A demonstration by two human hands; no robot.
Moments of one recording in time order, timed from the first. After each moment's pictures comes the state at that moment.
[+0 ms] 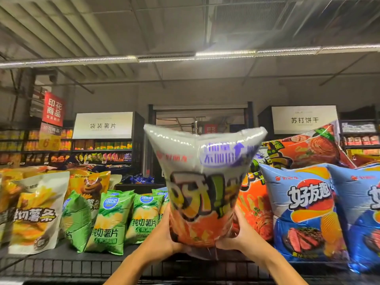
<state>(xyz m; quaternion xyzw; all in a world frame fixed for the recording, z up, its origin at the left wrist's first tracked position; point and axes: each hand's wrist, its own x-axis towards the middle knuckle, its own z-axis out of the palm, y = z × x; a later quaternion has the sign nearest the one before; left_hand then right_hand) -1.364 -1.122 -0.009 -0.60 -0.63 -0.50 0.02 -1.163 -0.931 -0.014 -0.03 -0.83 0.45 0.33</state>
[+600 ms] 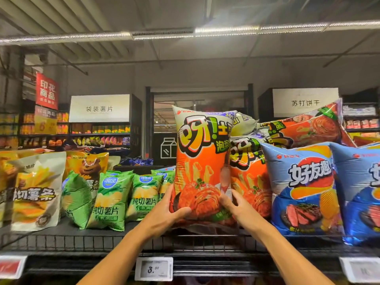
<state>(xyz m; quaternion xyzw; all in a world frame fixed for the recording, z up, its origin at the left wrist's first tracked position) -1.366 -1.123 -0.011 -0.60 -0.63 -0.49 -0.01 -1.164 -0.948 -0.005 -0.11 -0.82 0.44 0.35</state>
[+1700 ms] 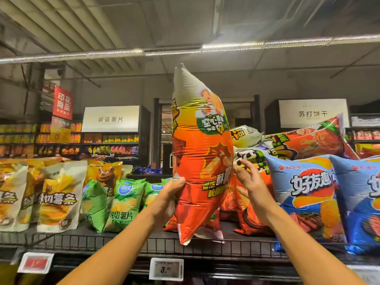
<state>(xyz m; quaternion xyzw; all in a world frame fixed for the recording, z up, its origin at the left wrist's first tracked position) -1.314 -1.165 0.054 -0.53 -0.41 -0.70 -0.26 -1.144 -0.987 0.065 0.01 -0.69 0.52 0.50</state>
